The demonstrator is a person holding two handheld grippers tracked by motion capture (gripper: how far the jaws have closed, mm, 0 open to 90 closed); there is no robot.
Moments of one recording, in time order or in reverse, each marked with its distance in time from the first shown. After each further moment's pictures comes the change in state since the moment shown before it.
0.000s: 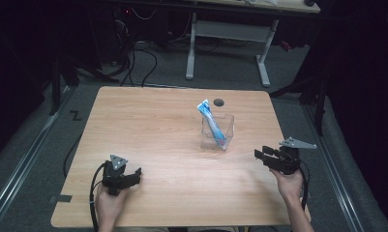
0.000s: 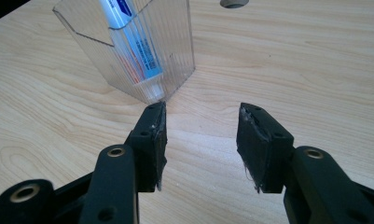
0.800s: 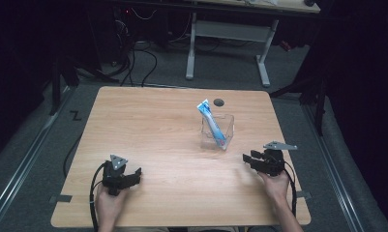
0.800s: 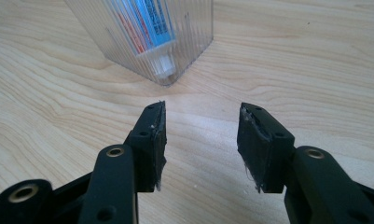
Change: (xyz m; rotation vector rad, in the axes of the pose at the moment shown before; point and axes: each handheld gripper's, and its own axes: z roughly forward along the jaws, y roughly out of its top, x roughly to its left) left arm 0.000 0.000 0.000 0.000 -0.001 0.000; right arm 0.013 -0.016 0.040 0.074 0.011 -0.011
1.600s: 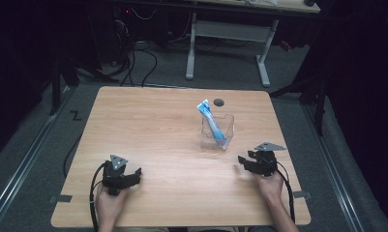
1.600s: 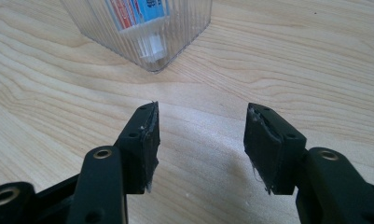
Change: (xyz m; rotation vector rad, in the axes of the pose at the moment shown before) left arm 0.000 0.000 0.000 0.000 0.000 0.000; right arm 0.007 -0.005 0.023 0.035 -0.077 -0.083
